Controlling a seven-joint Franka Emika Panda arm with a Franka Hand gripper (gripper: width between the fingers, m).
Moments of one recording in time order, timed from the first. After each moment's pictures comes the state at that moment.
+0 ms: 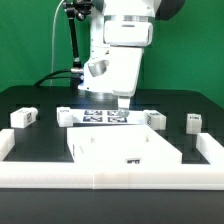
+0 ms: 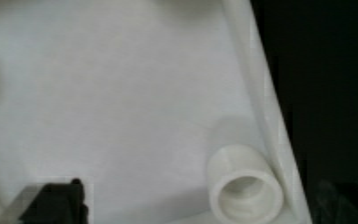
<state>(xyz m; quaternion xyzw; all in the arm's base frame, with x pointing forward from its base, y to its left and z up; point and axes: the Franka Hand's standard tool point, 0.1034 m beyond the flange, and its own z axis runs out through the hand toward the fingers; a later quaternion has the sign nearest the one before) 0.497 0.005 0.067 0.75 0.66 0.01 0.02</state>
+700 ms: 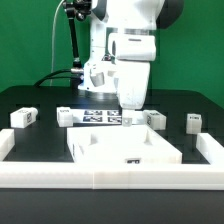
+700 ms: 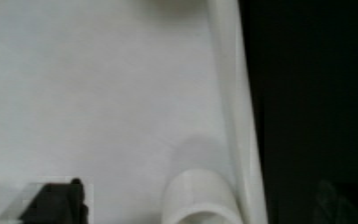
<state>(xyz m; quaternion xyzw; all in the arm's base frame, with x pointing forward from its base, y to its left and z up) 0.478 0.005 0.039 0.70 0.72 -0.02 0.01</state>
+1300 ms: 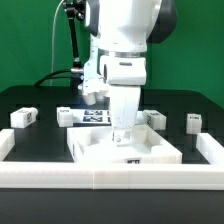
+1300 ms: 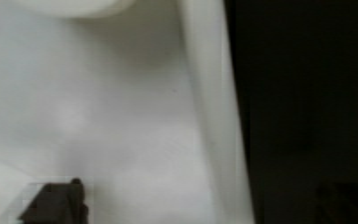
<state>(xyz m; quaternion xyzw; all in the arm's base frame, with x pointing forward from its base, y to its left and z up) 0.474 -0.008 0.010 0.70 0.71 -0.03 -0.01</state>
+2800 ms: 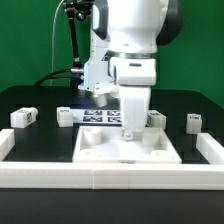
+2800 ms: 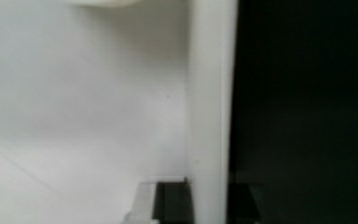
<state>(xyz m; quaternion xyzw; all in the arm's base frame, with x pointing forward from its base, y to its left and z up) 0.476 0.031 0.009 0.71 0.70 -0.01 -0.01</state>
